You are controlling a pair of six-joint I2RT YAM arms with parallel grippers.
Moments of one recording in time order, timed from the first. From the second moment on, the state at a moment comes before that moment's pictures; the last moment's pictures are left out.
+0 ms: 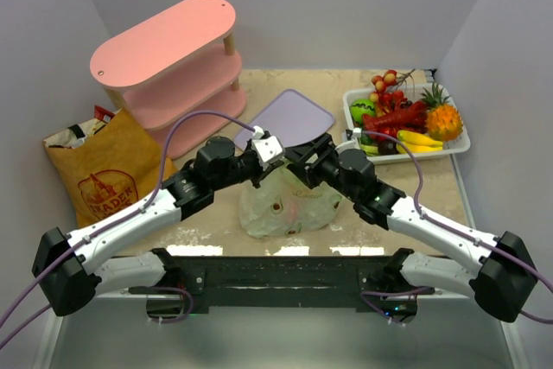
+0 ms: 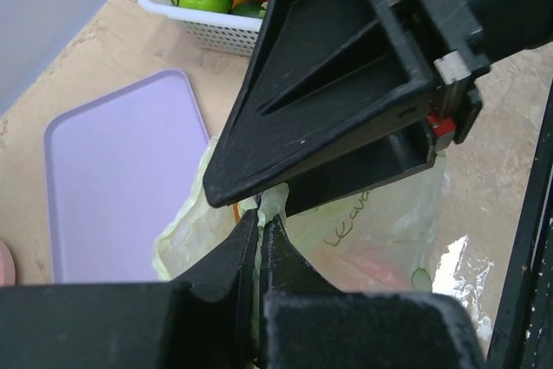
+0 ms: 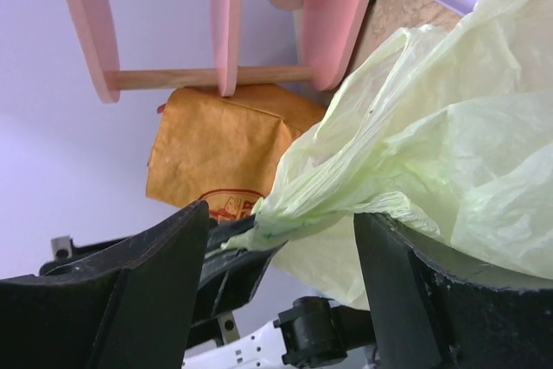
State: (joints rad) left arm -0.81 1.11 0.84 0.02 0.21 0.21; right arm 0.79 1.06 0.66 0.17 0.09 1.44
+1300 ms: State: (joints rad) left arm -0.59 1.10 0.91 0.00 0.43 -0.01; right arm 0.78 1.15 0.41 0.73 0.01 1.14
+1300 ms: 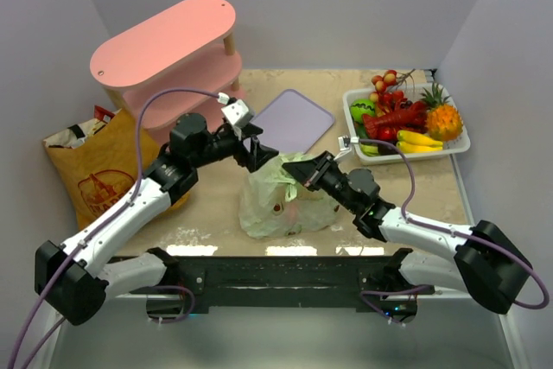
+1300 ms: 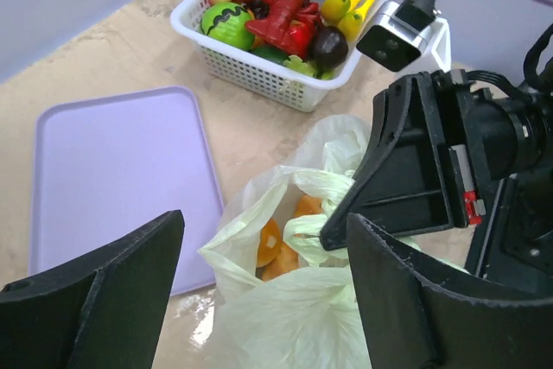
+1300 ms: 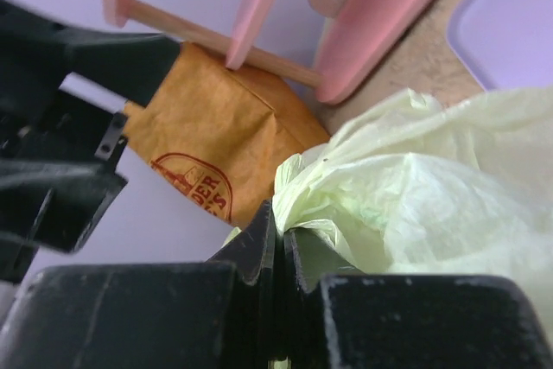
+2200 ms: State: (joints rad) left arm -0.51 1.26 0.88 0.18 0.77 -0.38; right arm 0.78 1.17 0.37 1.04 -0.18 0.87
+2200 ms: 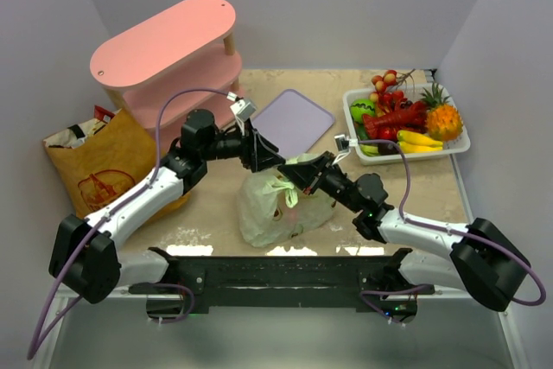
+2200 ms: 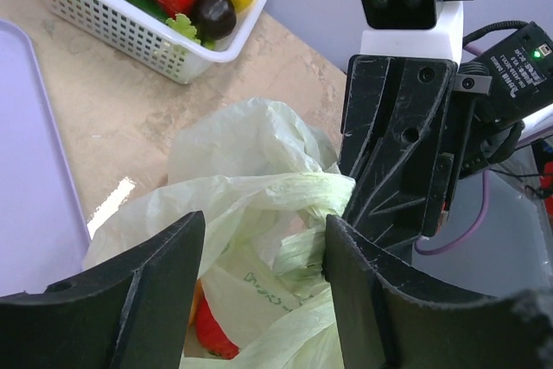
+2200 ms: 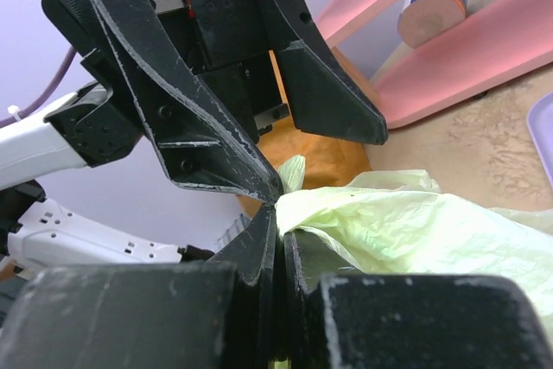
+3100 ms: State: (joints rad) left arm -0.48 1.25 0.79 0.41 0.92 -0.57; right arm 0.78 1.01 0.47 0.71 -0.17 0.77
